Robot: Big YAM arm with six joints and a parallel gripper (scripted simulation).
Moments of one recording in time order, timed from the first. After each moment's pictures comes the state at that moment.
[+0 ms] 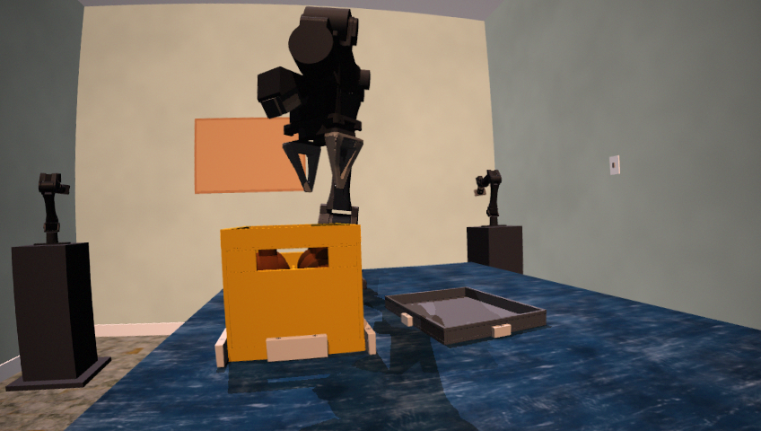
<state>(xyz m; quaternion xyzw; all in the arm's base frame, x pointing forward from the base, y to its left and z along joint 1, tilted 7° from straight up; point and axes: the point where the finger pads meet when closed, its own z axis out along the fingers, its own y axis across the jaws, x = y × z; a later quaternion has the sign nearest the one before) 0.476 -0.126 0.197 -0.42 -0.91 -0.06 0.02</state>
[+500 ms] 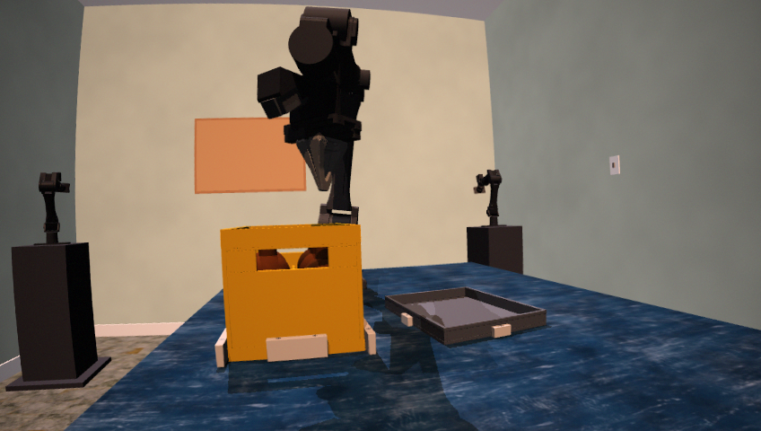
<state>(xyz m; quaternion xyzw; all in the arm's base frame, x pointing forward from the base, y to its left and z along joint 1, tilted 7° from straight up) 0.476 -0.126 0.197 -0.42 -0.91 -0.06 0.02</state>
